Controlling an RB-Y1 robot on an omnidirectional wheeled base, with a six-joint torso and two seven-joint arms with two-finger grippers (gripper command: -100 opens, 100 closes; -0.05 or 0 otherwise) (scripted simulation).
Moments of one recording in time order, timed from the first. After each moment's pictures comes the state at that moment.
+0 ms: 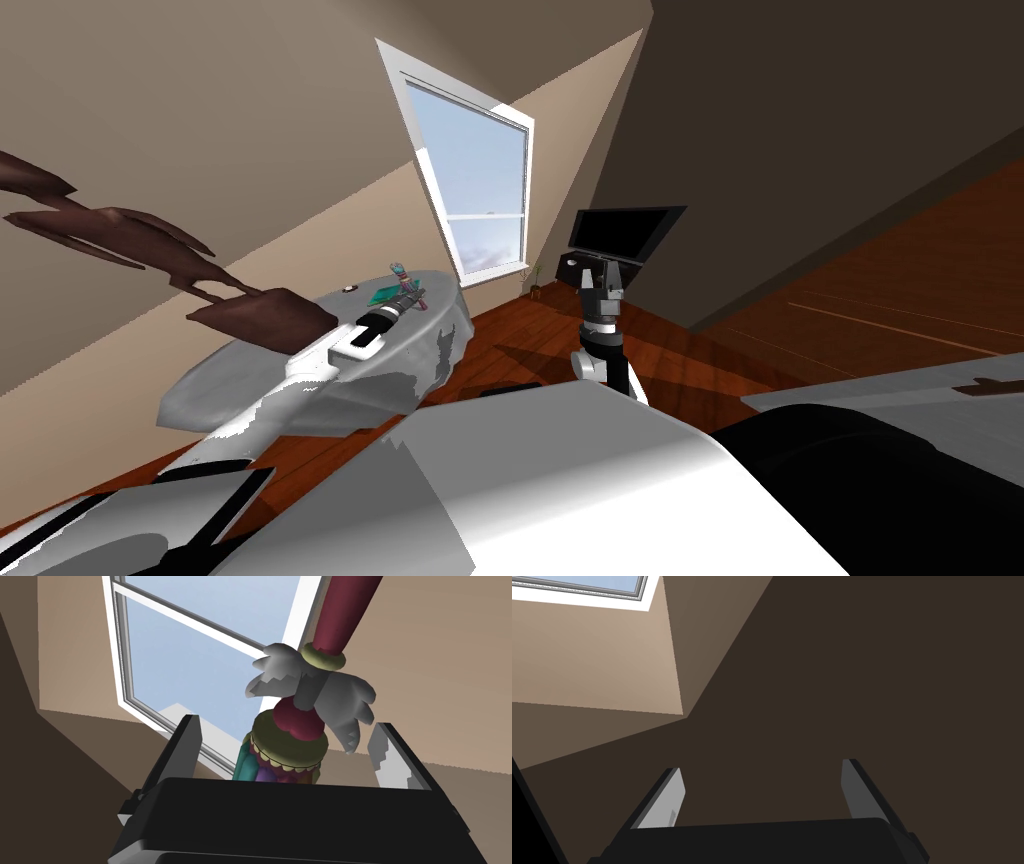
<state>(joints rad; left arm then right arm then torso) -0.16 0.96 -0.10 -1.36 -0.28 -0.14 -0.13 0.46 0.03 0.01 -2.36 0.08 -0.59 0.09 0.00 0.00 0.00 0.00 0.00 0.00</state>
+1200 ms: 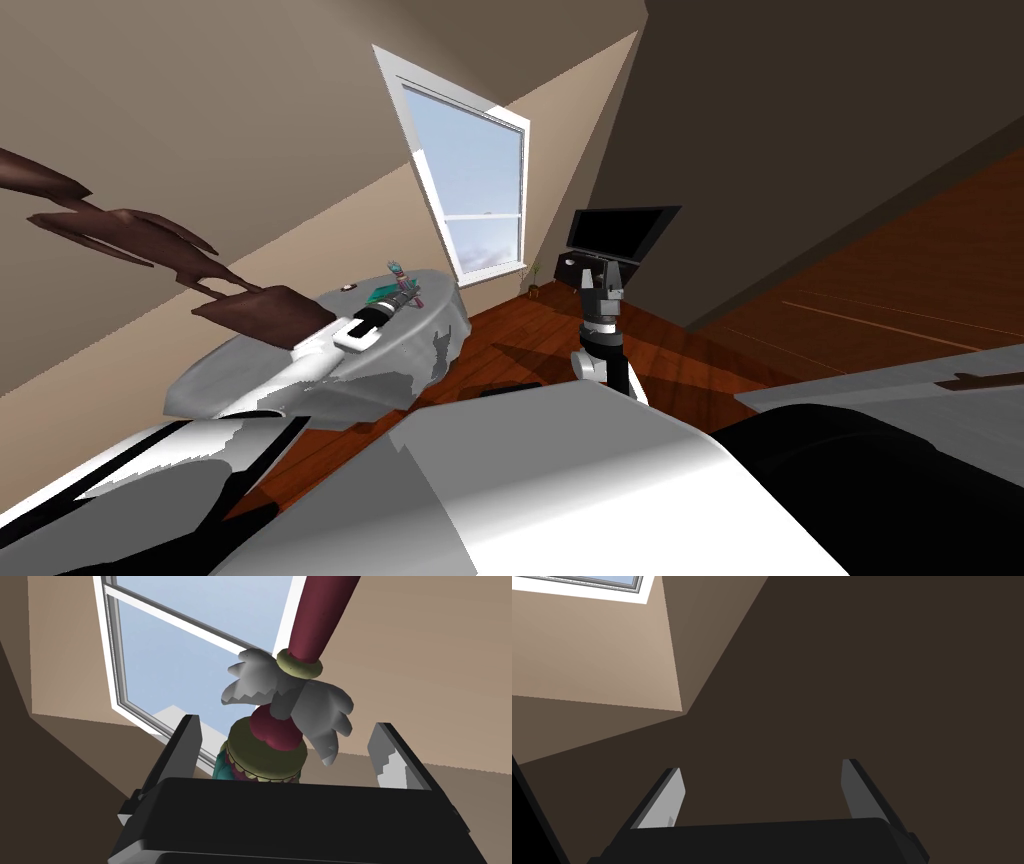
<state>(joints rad) -0.40 0.97 -0.22 -0.95 -0.19 -0.34 -0.19 0.46 0.03 0.01 -2.36 0.08 -0.59 0.09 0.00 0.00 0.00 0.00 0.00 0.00</state>
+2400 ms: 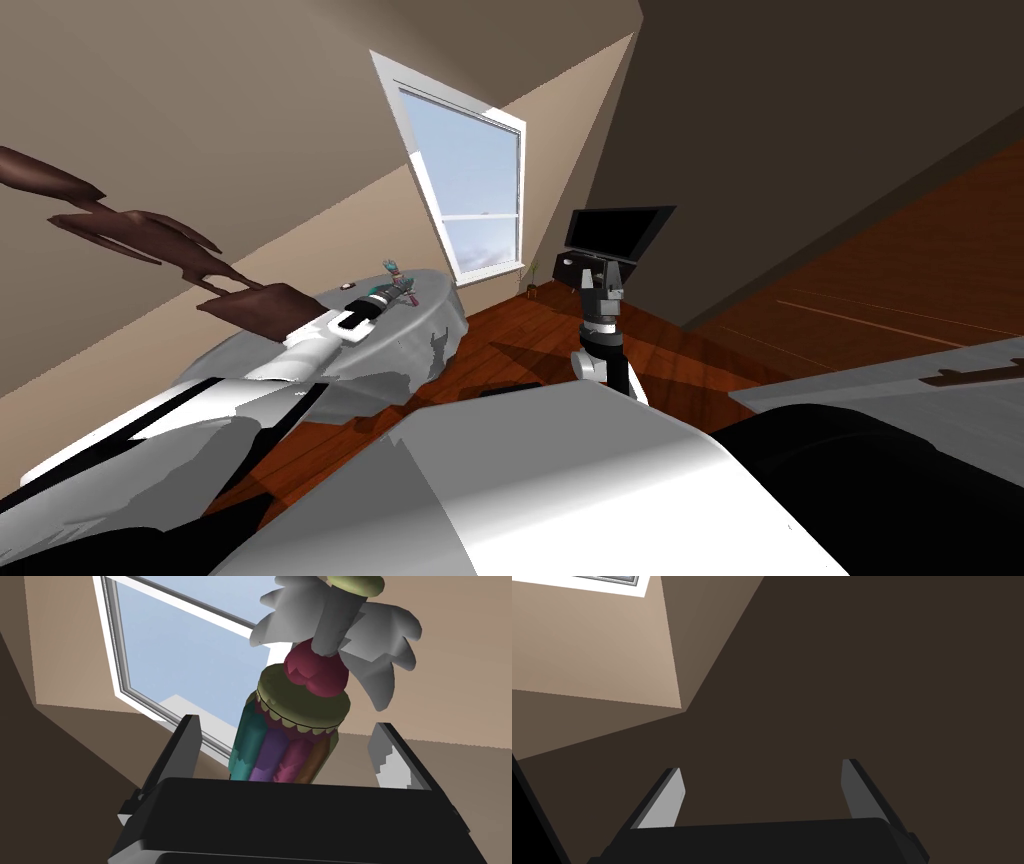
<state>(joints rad) -0.62 0.98 -0.34 -0.63 -0.11 -0.51 -0.24 0.46 0.03 0.01 -2.36 0.08 -0.59 0.09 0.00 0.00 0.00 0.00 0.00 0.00</state>
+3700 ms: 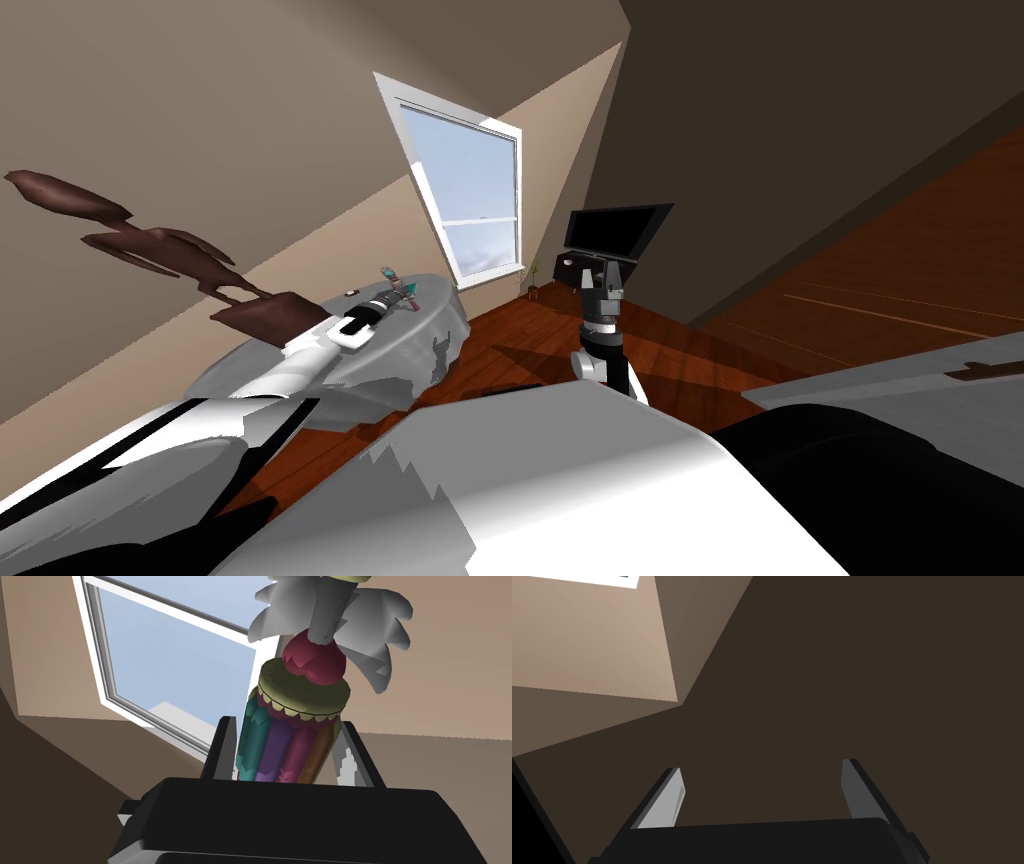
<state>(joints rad) -0.51 0.98 -0.26 -0.75 -0.15 -0.40 -0.21 0.46 0.03 0.01 -2.36 0.08 -0.59 0.09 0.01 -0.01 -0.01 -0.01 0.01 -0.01</state>
